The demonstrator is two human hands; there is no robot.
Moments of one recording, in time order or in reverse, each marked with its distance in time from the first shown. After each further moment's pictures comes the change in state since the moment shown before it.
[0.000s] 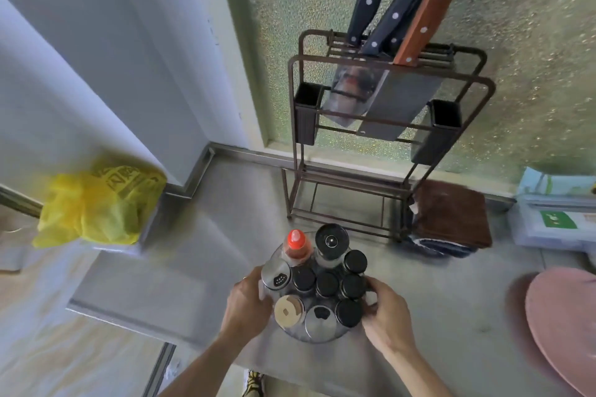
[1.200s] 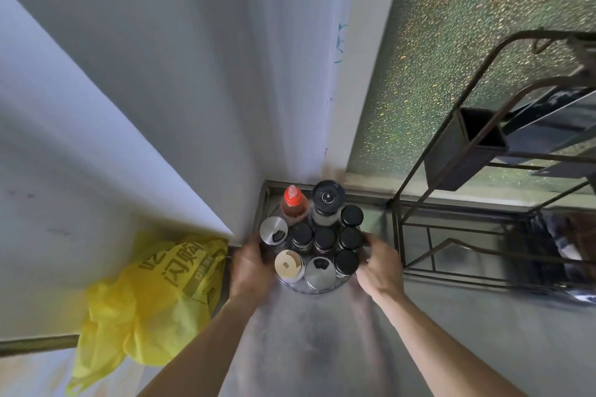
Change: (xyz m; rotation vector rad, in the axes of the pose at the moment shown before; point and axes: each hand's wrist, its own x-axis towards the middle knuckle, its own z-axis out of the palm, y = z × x) left_hand 0.263 -0.086 -0.168 -0.068 0.132 0.122; right_hand 0.192 -0.199 0.196 0.030 0.170 0.018
